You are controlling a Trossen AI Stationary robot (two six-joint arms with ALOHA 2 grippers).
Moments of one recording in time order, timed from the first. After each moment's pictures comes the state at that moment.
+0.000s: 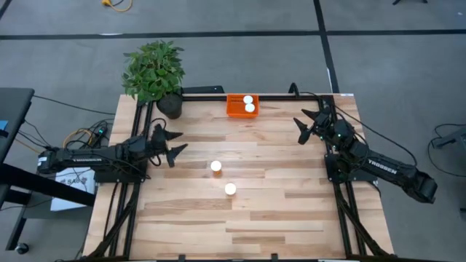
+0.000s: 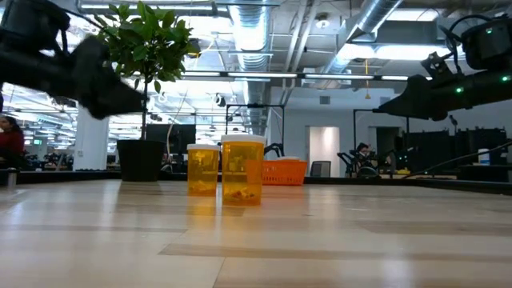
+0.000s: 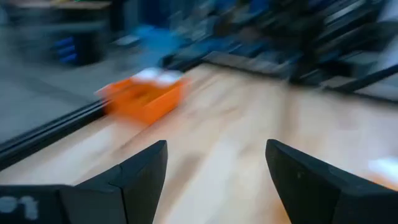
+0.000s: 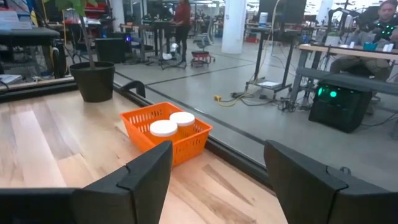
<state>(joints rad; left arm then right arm) 0.14 0.32 0.02 0.21 -0.24 -0.14 -0.68 0.38 0.01 0.30 0.05 -0.08</state>
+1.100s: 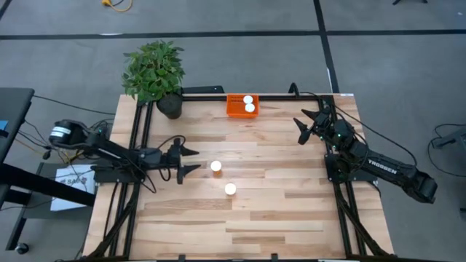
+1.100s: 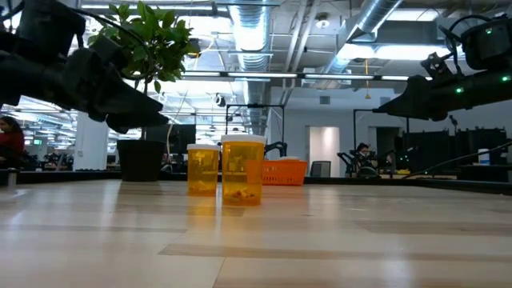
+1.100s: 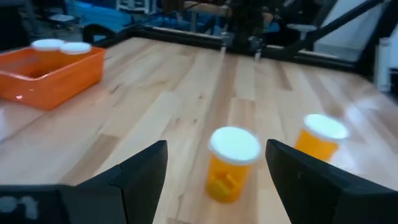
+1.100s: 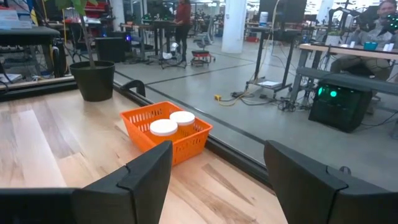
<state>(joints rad) -0.12 1.18 0.02 0.98 -0.28 -0.18 -0.68 0.38 0.01 0.29 0.05 -0.08</state>
